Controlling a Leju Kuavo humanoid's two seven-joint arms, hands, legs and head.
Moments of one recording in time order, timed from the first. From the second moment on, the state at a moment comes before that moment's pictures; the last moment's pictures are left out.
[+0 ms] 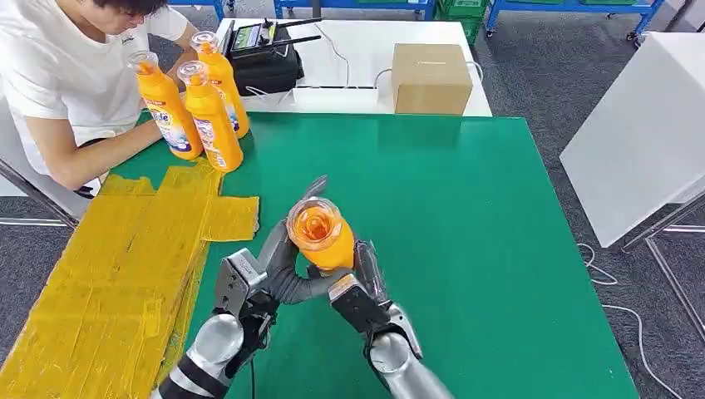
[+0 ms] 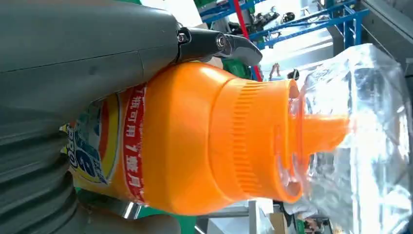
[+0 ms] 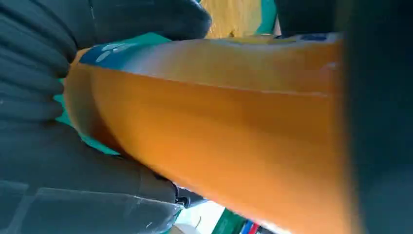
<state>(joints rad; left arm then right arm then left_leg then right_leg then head) -0.23 -0.10 -0.61 -1.48 -0.03 0.02 -0.35 -0.22 0.28 0.49 -1.05 0.32 -0.27 -0.44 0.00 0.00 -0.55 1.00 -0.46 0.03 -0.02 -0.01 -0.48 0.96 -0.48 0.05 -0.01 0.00</state>
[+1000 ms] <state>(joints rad) -0.24 -0.09 -0.61 -1.48 0.01 0.04 -0.36 -0.26 0.28 0.53 -0.96 0.29 -0.27 -0.45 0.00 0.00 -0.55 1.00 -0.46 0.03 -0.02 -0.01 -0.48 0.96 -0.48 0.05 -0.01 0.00</state>
